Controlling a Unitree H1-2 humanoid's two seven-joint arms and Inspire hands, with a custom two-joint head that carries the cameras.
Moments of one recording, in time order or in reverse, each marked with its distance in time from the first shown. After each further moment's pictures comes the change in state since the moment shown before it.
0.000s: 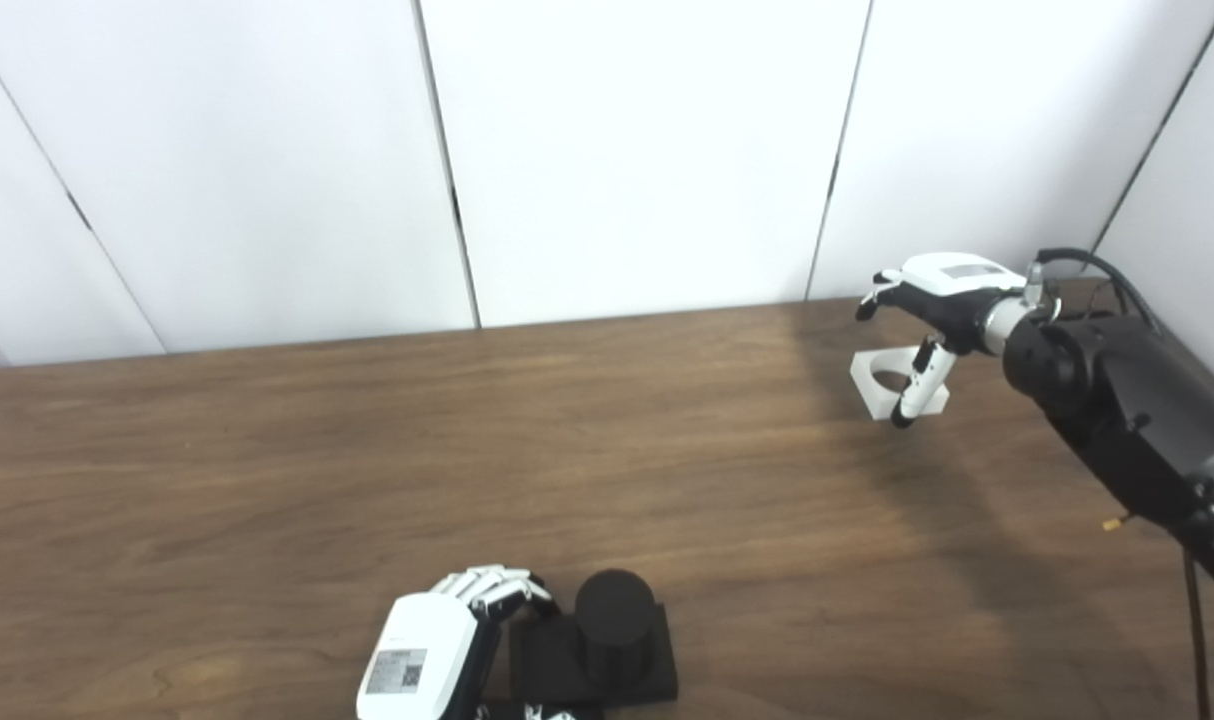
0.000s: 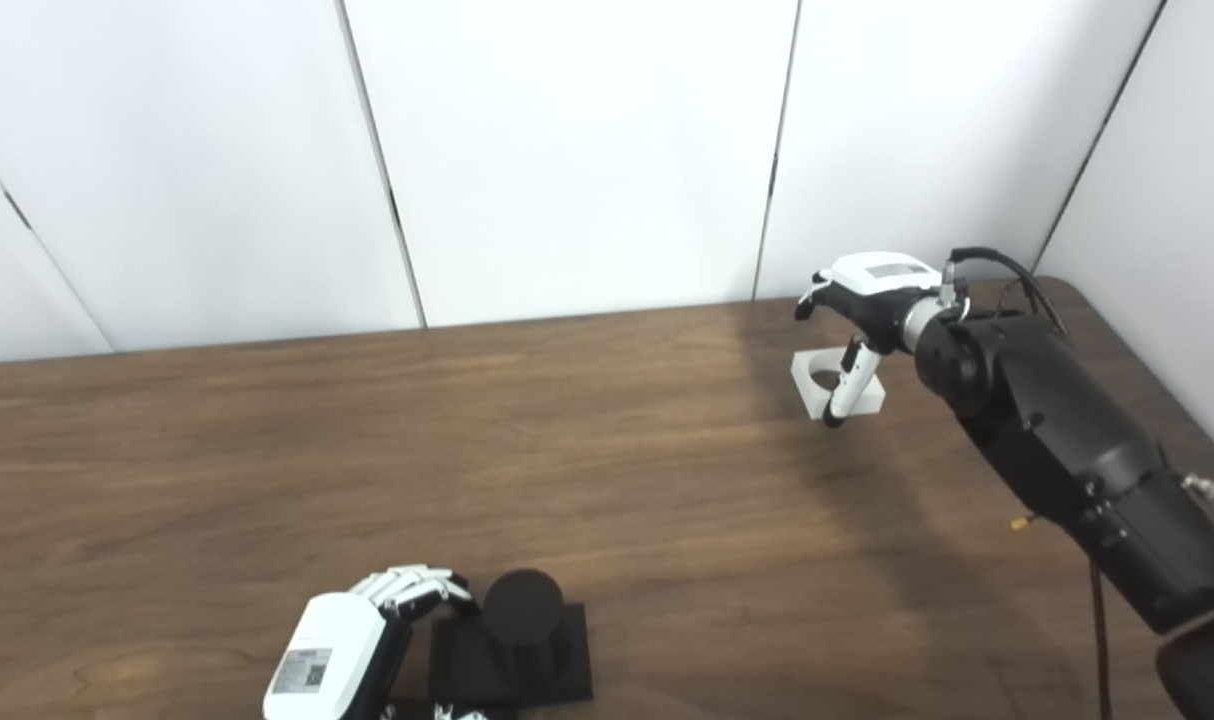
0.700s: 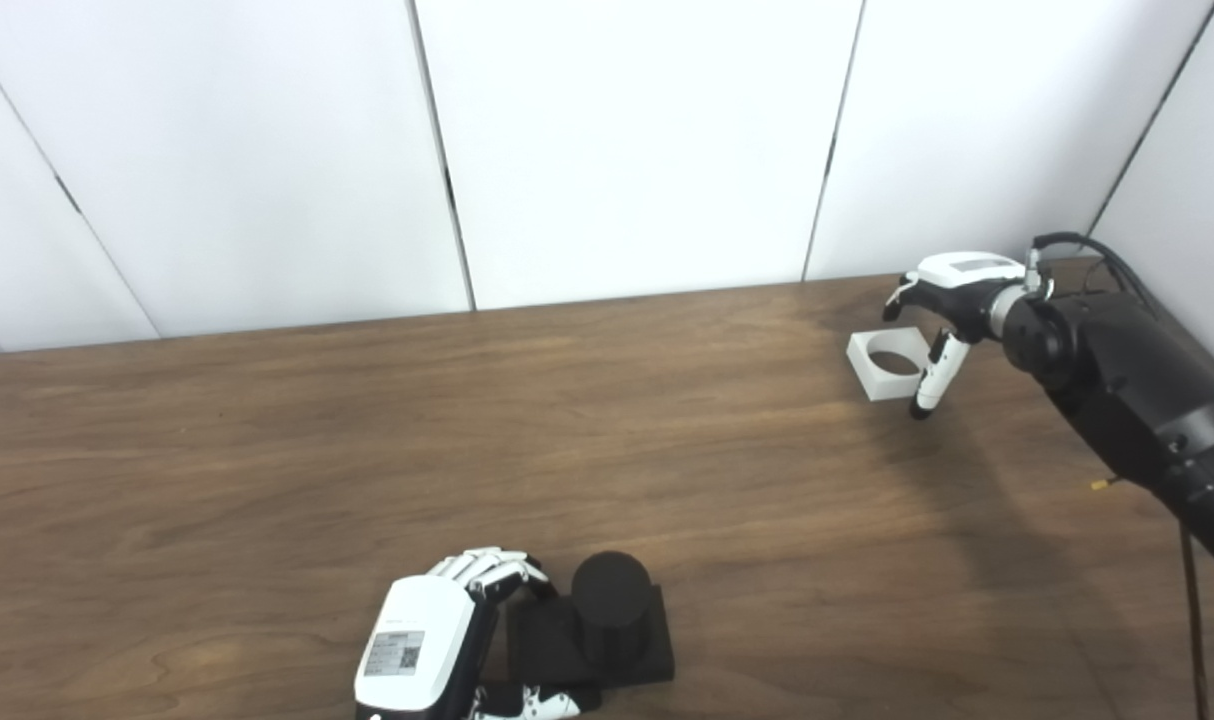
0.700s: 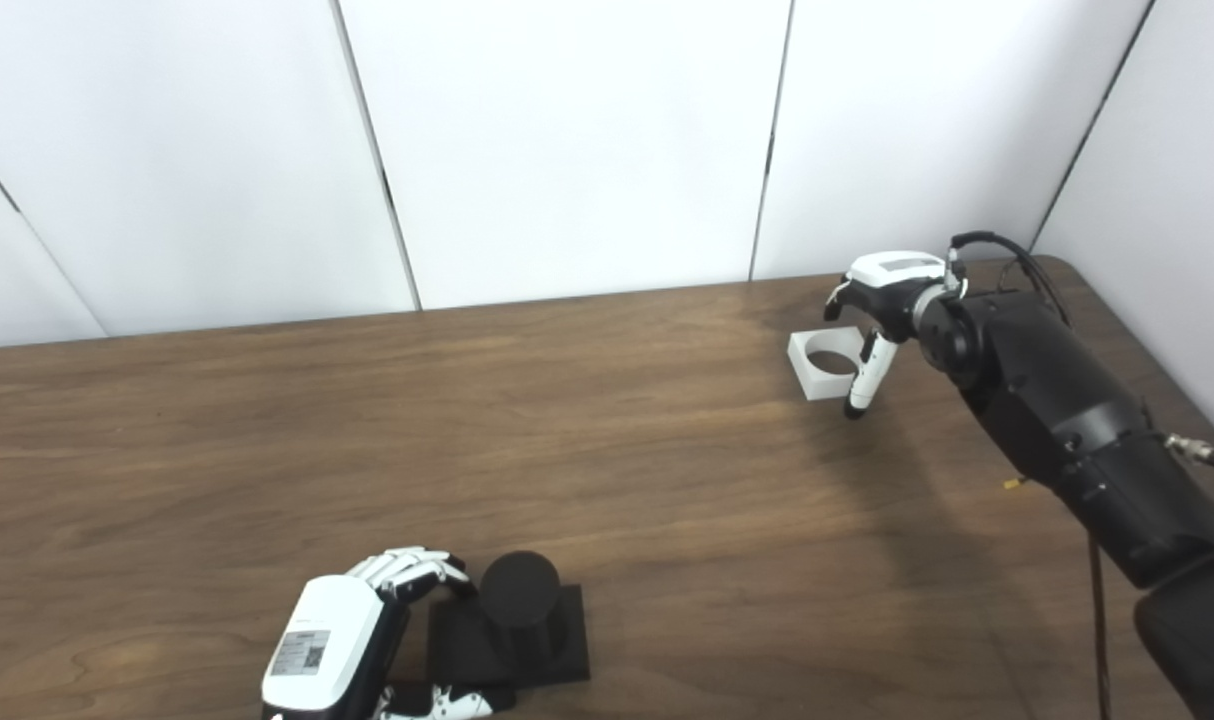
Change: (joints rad) left arm 0.000 0.000 0.005 -0.001 0.003 0.000 0.000; right arm -0.051 0.014 0.036 0.174 -0.036 -0.043 0.005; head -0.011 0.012
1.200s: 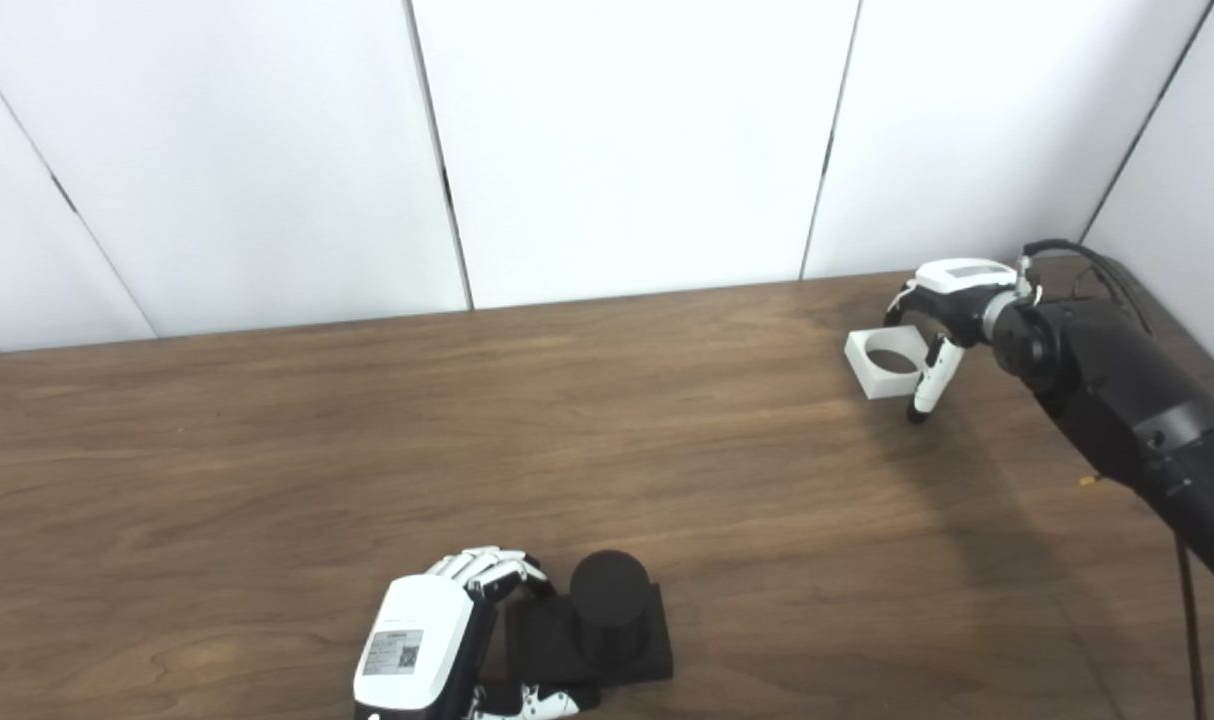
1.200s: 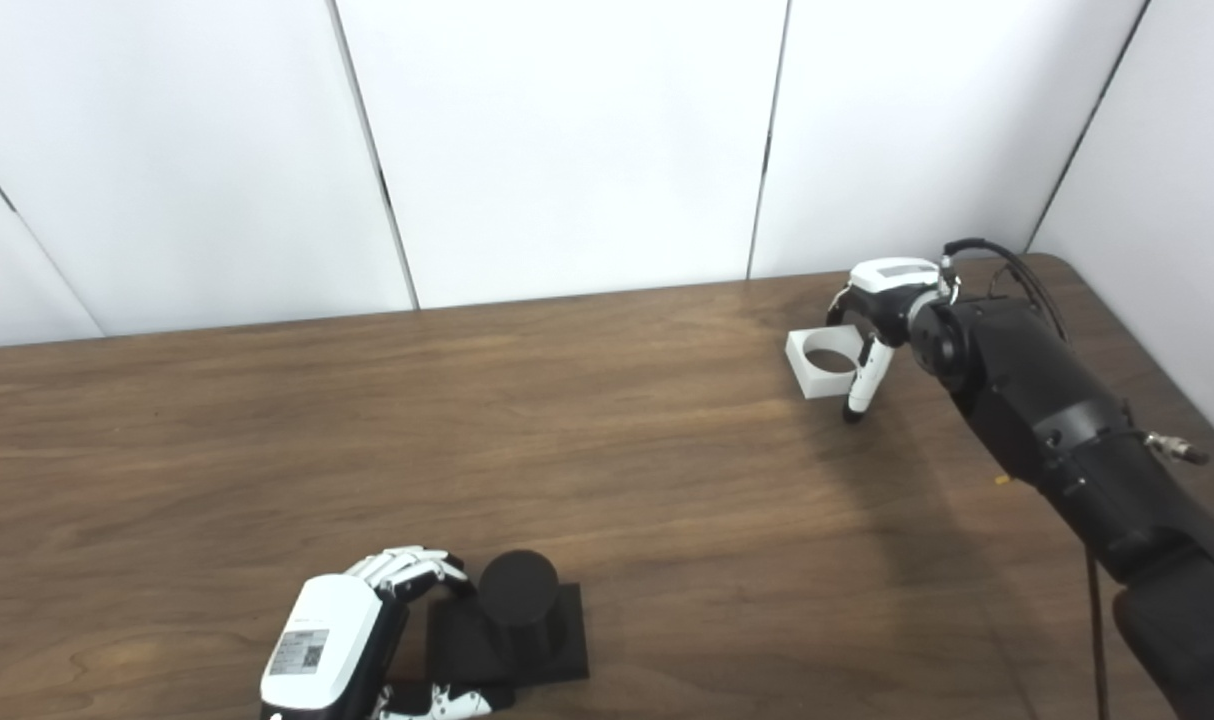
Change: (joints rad) left arm 0.002 -0.002 0.002 -0.004 0.001 0.000 -0.006; right arm -0.006 0.022 0.007 0.074 -0.012 -0.019 -0.050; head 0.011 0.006
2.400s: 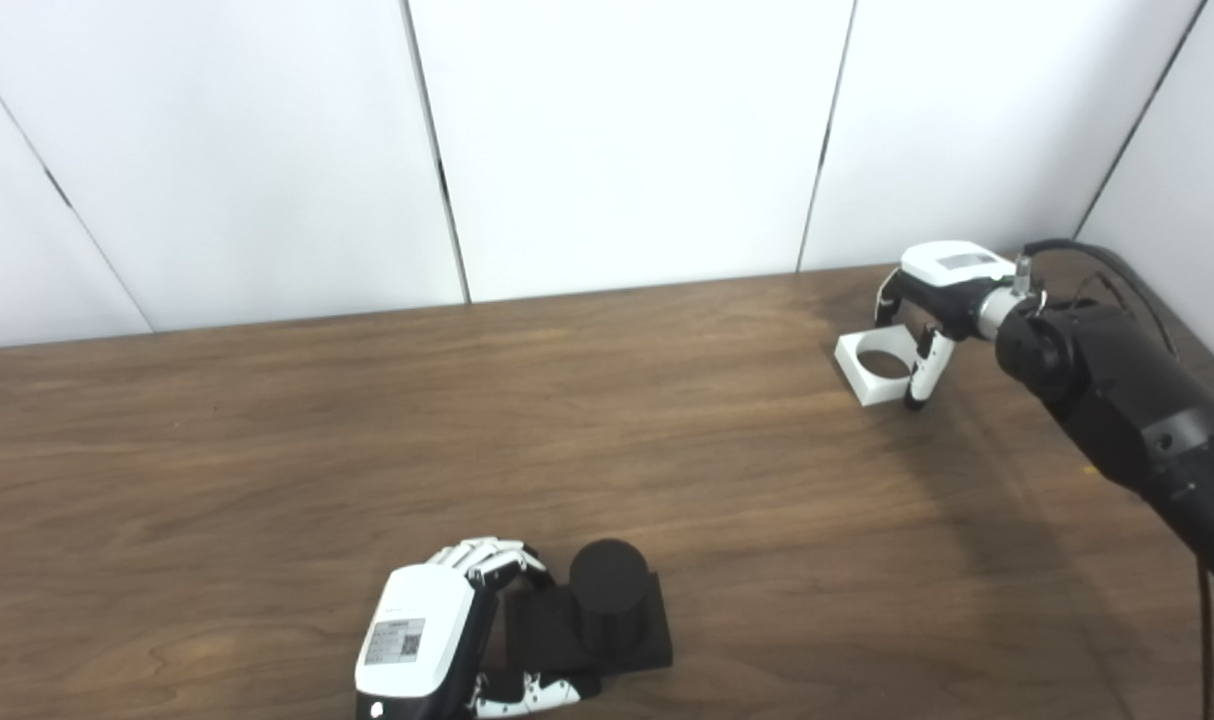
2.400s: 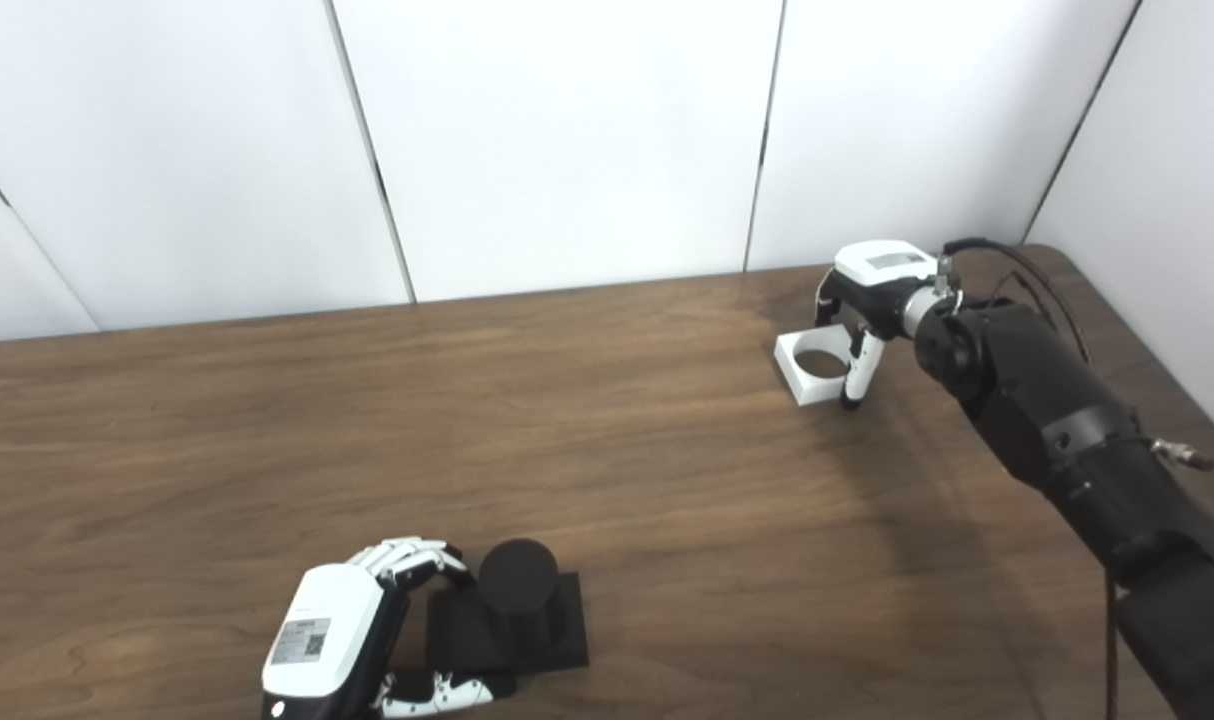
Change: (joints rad) left arm 0.004 -0.014 -0.001 -0.019 0.018 0.034 -0.026; right arm 0.033 0.003 -0.029 0.019 0.042 -0.142 -0.157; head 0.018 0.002
